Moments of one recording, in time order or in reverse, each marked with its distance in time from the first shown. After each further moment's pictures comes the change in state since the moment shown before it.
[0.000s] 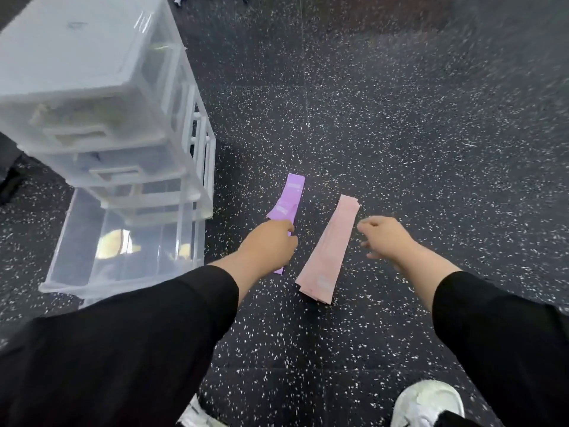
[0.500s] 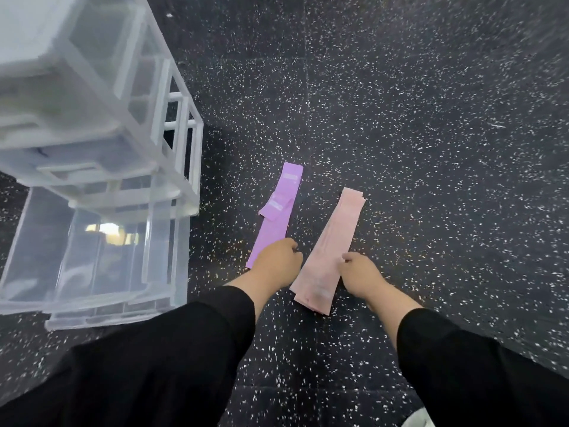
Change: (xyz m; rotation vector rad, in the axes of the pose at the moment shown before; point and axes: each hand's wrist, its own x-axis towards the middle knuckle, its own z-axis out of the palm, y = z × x) left_hand 0.068 -0.008 0.084 -0.172 -0.148 -0.206; right_hand 0.050 0.061 0.071 -0.218 -0.169 0.078
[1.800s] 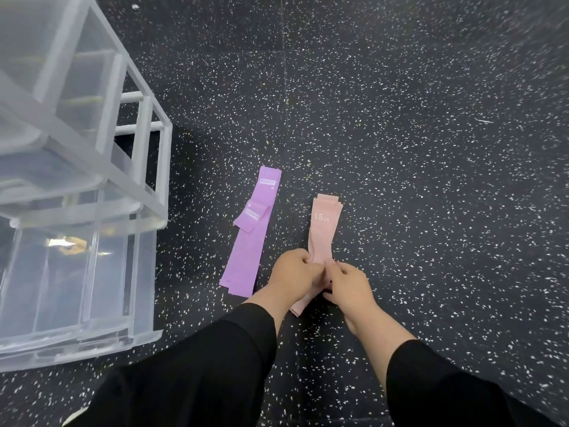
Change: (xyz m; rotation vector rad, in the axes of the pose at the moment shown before) left_hand 0.036 0.048 0.052 -0.375 0.036 0.039; right_hand 0.016 0.022 0.012 0.672 0.080 0.088
